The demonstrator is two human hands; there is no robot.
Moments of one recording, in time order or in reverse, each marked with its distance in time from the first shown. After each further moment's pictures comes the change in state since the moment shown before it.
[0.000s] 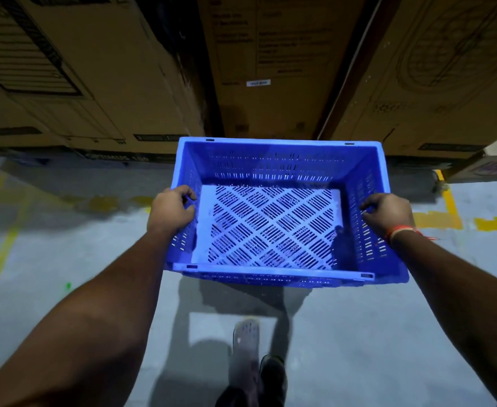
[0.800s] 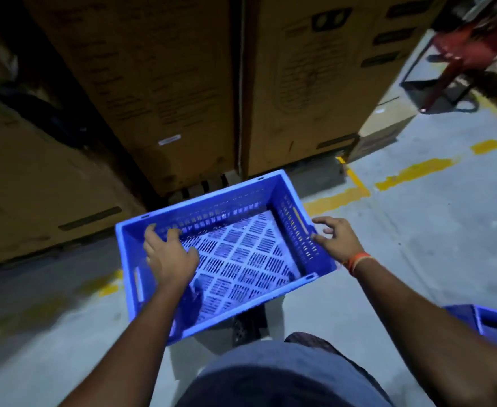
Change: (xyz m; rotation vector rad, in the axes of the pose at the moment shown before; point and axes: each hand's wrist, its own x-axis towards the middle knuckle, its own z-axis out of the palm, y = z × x) left_hand -0.005 0.133 -0.015 0.002 -0.042 0.049; right_hand -0.100 0.003 -0.069 0.588 0.007 0.215
